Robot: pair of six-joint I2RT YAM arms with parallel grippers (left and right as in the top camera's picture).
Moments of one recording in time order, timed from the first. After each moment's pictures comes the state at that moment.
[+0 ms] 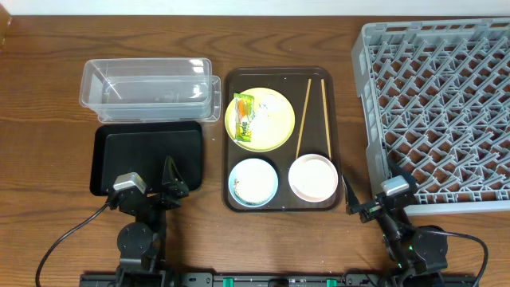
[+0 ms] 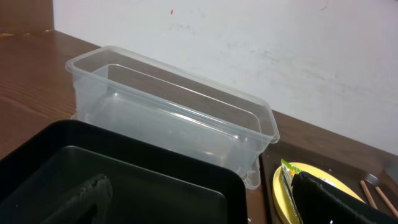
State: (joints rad) left arm -0.07 0.01 0.03 -0.12 -0.20 -0.35; right arm 0.19 0.01 0.01 -0.06 -0.18 -0.08
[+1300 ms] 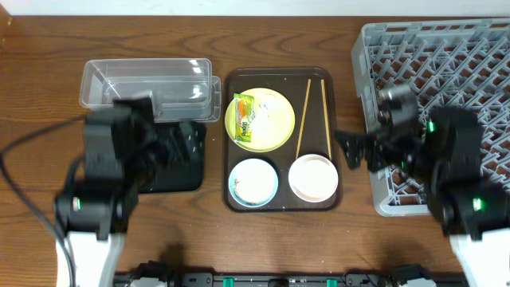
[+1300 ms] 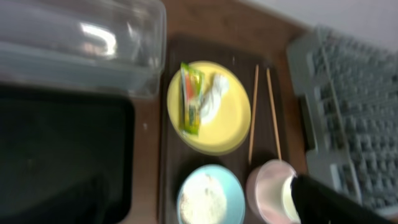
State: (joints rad) left arm -0.07 1.01 1.16 -0.92 0.30 -0.35; right arm 0.19 1.02 1.13 -0.76 -0.37 0.05
